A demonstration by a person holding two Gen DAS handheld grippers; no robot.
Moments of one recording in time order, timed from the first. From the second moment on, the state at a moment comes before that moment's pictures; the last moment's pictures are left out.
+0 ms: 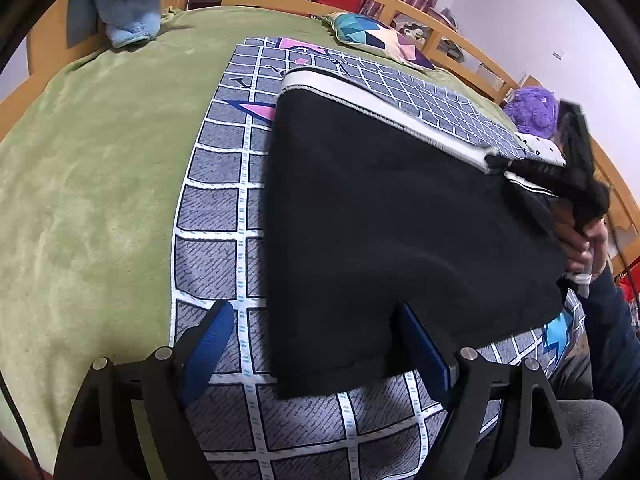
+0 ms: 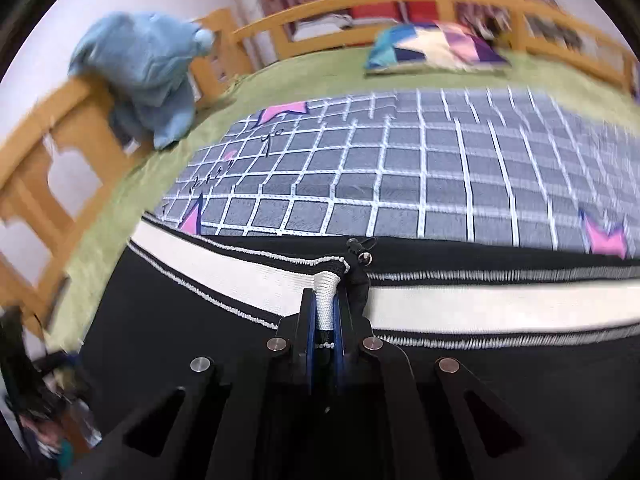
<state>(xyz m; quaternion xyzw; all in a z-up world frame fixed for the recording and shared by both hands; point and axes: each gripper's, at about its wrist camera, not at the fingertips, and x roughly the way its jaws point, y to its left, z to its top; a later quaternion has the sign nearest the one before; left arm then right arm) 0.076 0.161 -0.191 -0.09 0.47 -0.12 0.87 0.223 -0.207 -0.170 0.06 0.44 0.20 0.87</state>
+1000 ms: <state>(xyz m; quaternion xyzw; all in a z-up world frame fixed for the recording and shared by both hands) 0.079 0.126 -0.119 -0.11 0.42 -0.04 0.90 0.078 -0.315 -0.152 0.08 0.40 0.11 0.91</state>
